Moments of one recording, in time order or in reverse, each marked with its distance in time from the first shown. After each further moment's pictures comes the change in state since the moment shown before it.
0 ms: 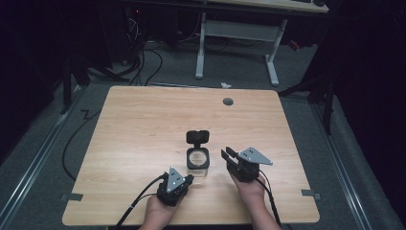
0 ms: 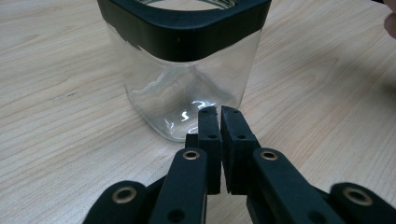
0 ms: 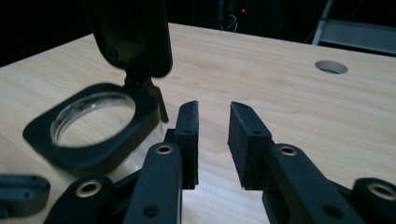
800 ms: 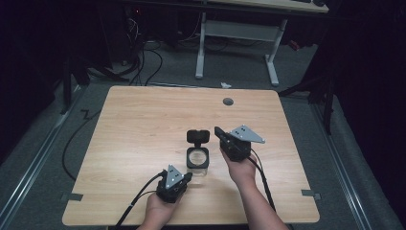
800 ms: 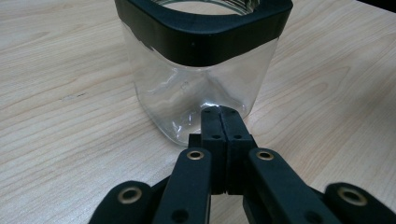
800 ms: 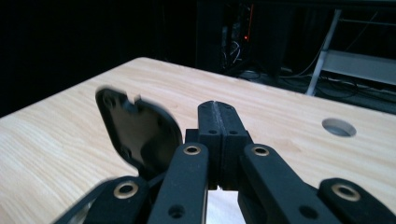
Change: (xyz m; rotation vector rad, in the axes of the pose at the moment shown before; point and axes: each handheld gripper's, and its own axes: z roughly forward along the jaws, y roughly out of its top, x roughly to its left) left arm 0.006 0.004 0.006 -0.017 0.022 -0.030; right arm 0.008 0.065 0.027 -0.080 0.014 -0.013
